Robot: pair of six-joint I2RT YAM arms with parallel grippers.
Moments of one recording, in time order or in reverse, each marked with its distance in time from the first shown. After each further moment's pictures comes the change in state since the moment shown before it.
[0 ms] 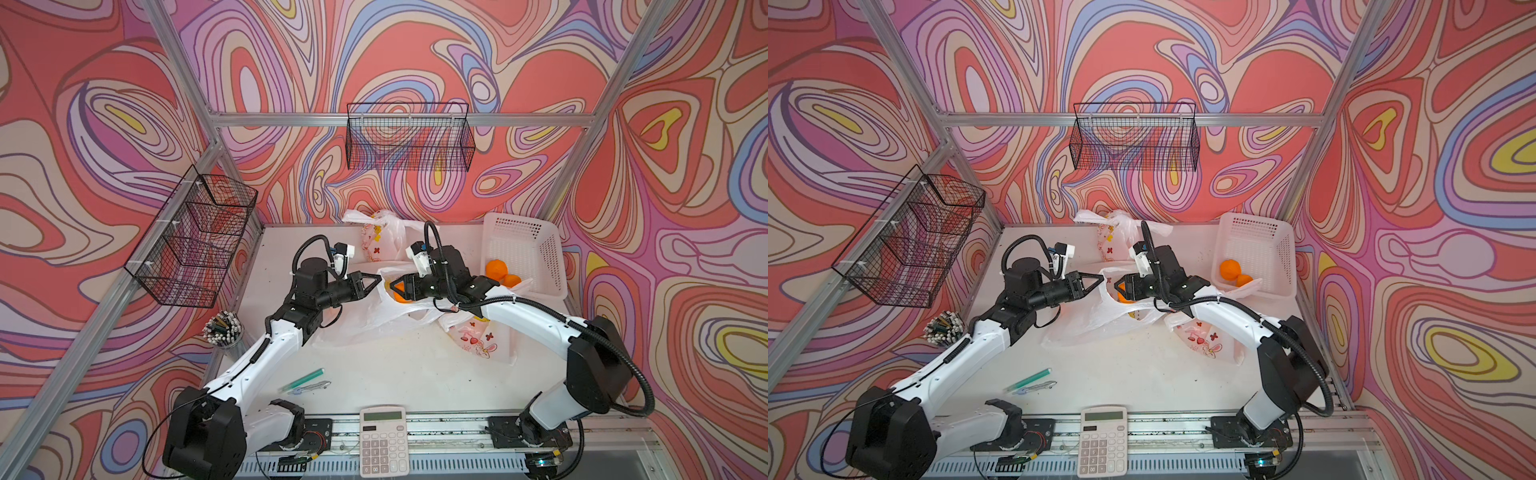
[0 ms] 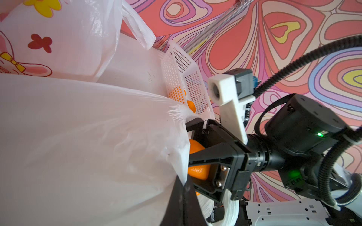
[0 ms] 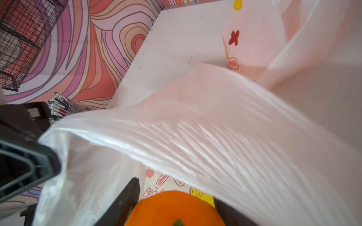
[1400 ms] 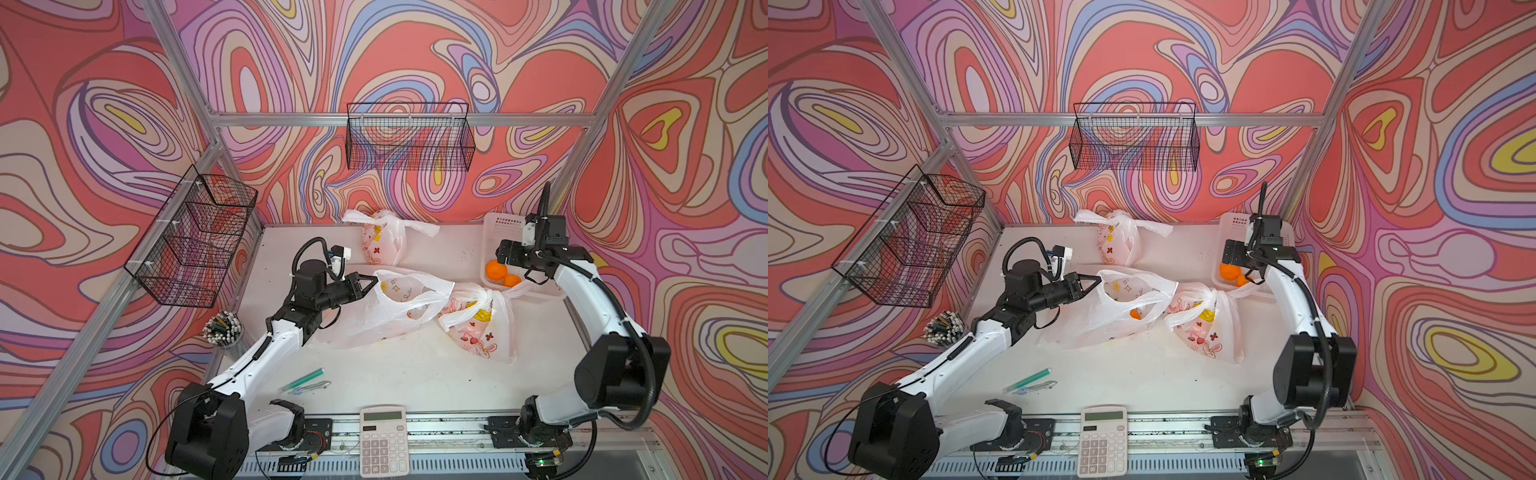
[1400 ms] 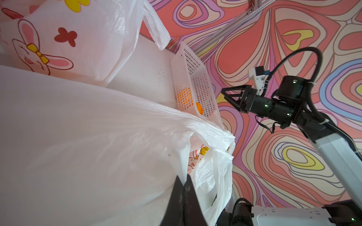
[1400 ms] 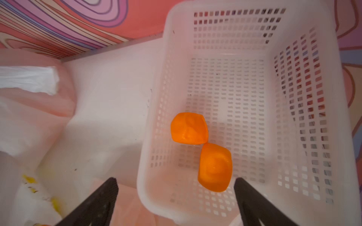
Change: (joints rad) left arm 0.026 0.018 -0.029 0.008 -0.011 -0.009; right arm -0.721 0.010 0.217 -0.502 0.268 -0.326
